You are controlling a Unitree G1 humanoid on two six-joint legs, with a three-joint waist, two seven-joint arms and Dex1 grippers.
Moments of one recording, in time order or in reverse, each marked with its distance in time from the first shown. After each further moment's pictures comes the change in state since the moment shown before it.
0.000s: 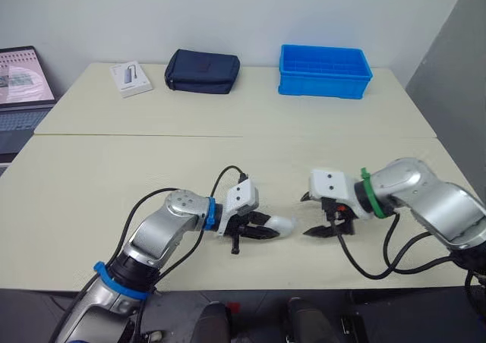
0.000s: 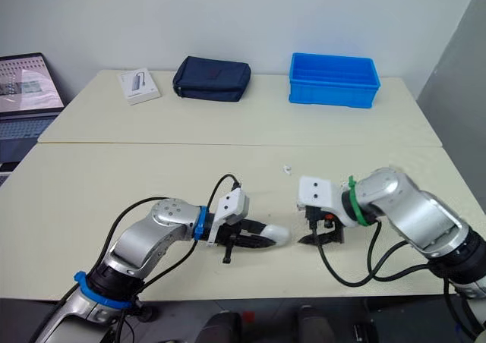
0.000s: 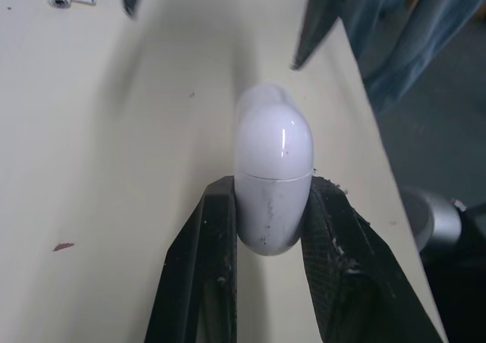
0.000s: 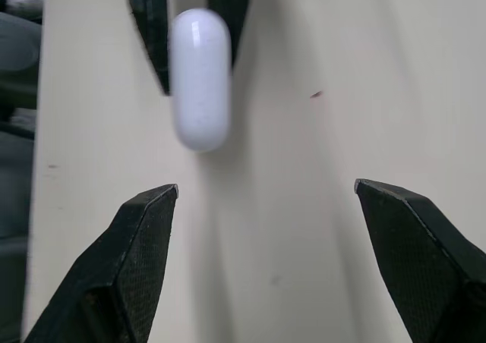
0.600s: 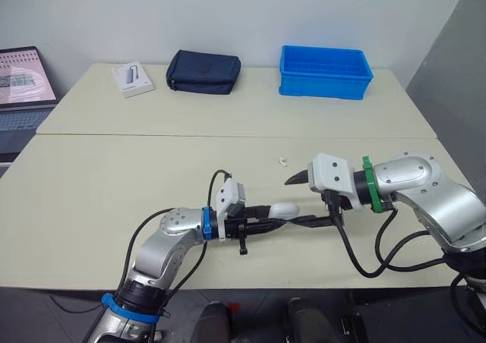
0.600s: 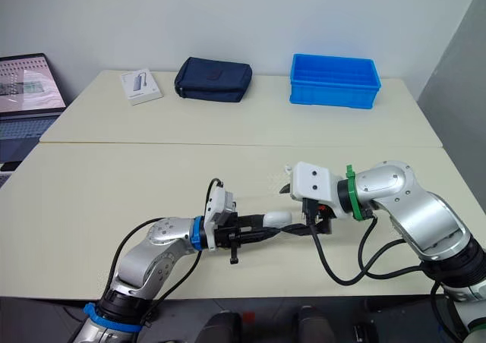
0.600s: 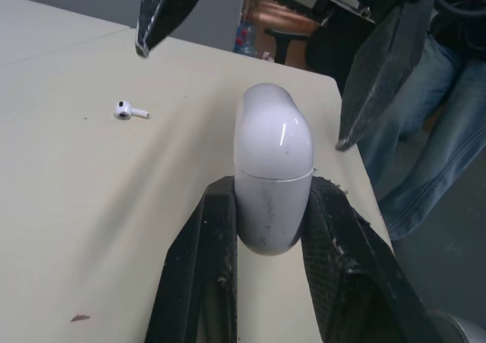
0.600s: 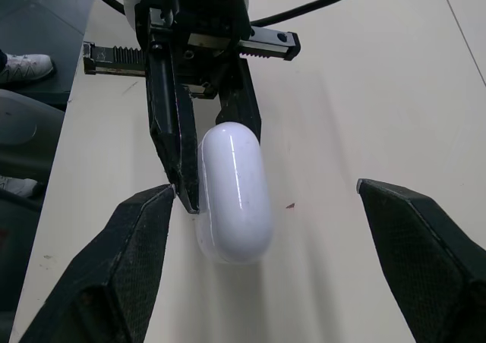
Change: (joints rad) left arm 0.133 -0.135 0.097 0.016 -0.064 -0.198 0.081; right arm 0.022 0.113 -0.065 -0.047 0.023 -0.013 -0.037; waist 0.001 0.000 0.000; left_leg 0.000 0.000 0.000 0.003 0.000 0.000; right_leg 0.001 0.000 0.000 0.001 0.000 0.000
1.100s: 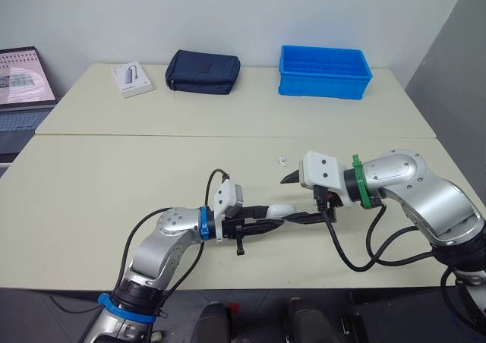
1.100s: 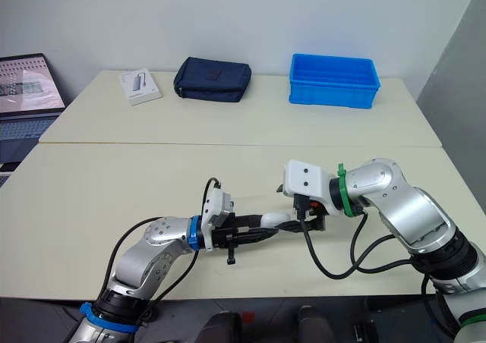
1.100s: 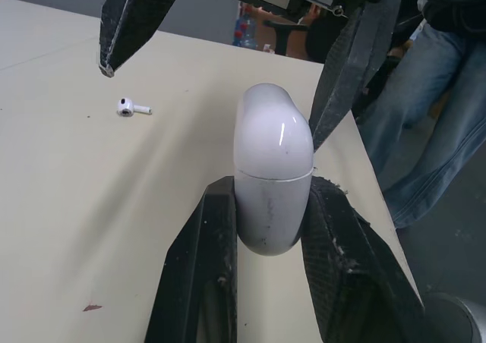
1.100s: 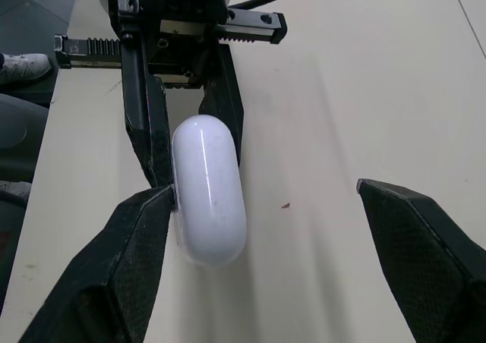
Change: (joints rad) left arm 0.004 0.037 -0.005 0.006 0.014 -0.049 -0.025; right arm -0.049 0.035 0.029 0.060 -0.011 0.040 0.007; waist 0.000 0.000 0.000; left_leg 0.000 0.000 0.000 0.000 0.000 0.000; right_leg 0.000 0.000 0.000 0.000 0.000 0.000
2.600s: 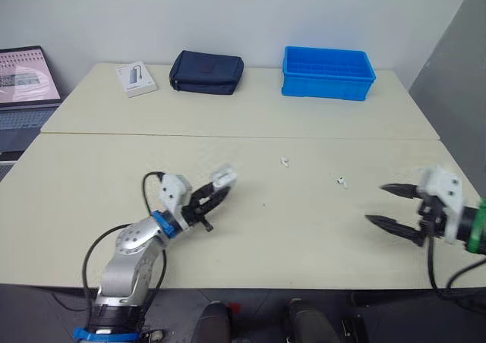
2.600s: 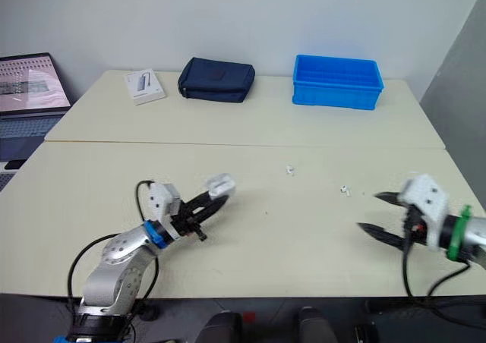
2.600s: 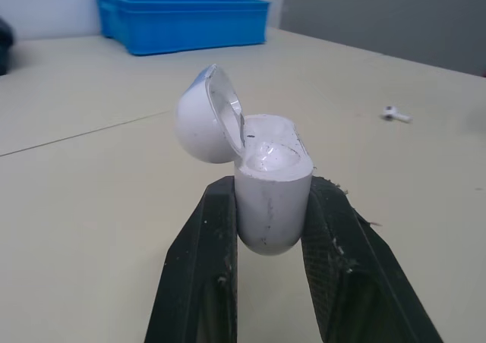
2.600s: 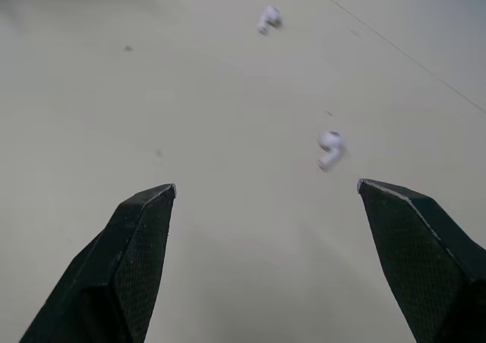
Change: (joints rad) left arm 0.178 -0.030 0.314 0.036 0.028 -0.174 0.358; right arm 0.870 -0.076 -0.877 -0.036 0.103 -0.181 -0.084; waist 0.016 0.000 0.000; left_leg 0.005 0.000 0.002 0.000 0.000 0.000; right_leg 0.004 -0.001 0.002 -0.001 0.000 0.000
